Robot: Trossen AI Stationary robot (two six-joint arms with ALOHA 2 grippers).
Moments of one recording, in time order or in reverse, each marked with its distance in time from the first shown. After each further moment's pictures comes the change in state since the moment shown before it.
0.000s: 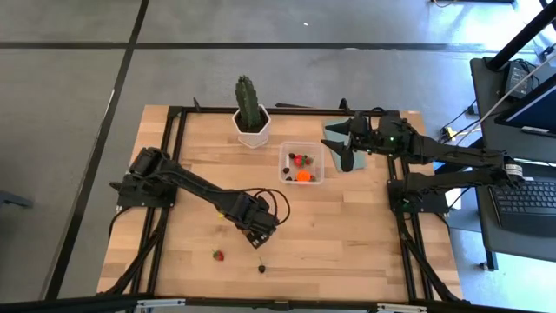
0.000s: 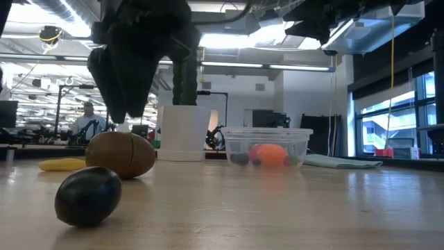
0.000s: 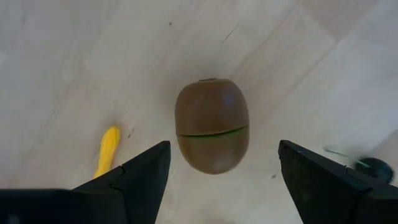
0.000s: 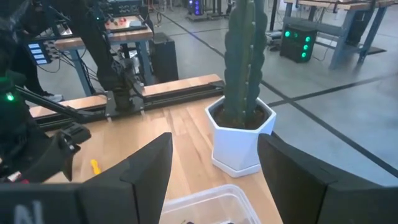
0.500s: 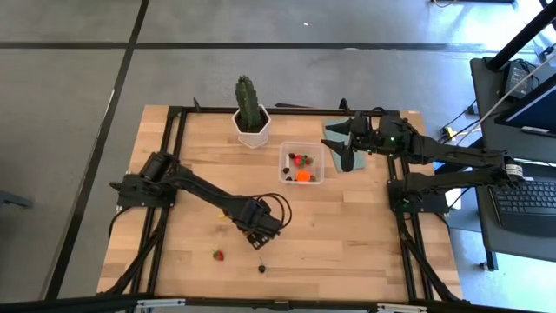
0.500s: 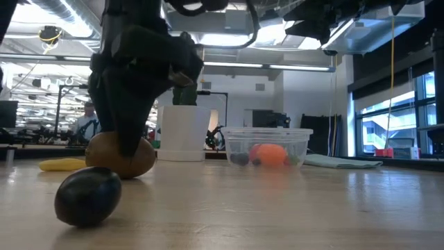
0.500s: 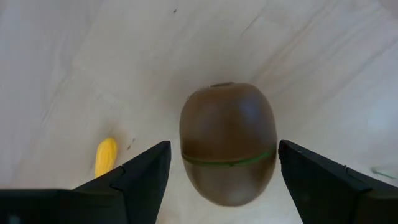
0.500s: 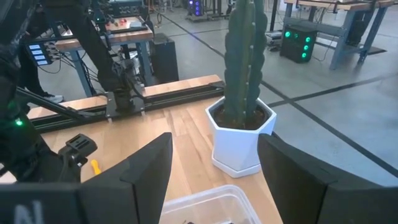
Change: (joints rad) left arm 0.003 0.094 0.000 0.004 -0.005 0.016; right arm 0.001 -0.003 0.000 0.000 0.000 0.002
